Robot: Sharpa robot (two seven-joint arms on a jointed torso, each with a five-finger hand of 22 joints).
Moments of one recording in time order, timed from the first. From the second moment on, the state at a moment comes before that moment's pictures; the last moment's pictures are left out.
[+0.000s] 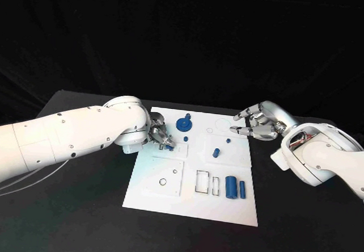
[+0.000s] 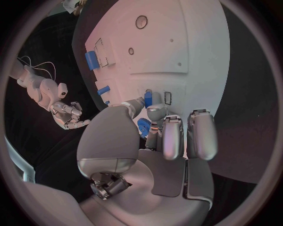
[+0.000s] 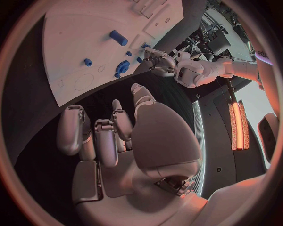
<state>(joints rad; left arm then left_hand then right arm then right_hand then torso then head) 1.29 -0.66 -0.01 1.41 -1.05 0.14 -0.67 1.22 -0.15 0.54 0.20 0.05 1.00 0.04 0.49 0.62 1.31 -0.04 1.02 0.98 1.46 -0.09 1.43 1.31 0.08 1.45 0.00 1.40 1.25 1.29 -0.97 -0.10 1.69 -1.08 -0.49 -0.15 1.36 -0.09 -0.01 0.18 0.42 0.95 0.15 0.14 0.15 1.33 0.07 1.29 1.28 1.47 0.00 1.53 1.31 0.06 1.39 0.11 1.26 1.29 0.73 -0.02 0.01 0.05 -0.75</state>
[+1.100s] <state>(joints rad) 1.29 -0.65 -0.01 1.40 -1.07 0.18 -0.67 1.22 -0.16 0.54 0.19 0.05 1.00 0.04 0.49 0.62 1.32 -0.04 1.03 0.99 1.46 -0.09 1.43 1.31 0.08 1.45 0.00 1.41 1.26 1.29 -0.97 -0.10 1.69 -1.08 -0.49 -0.15 1.36 -0.09 -0.02 0.19 0.42 0.95 0.15 0.14 0.14 1.33 0.07 1.29 1.28 1.47 0.00 1.53 1.31 0.06 1.39 0.11 1.26 1.29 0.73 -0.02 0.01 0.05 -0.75</state>
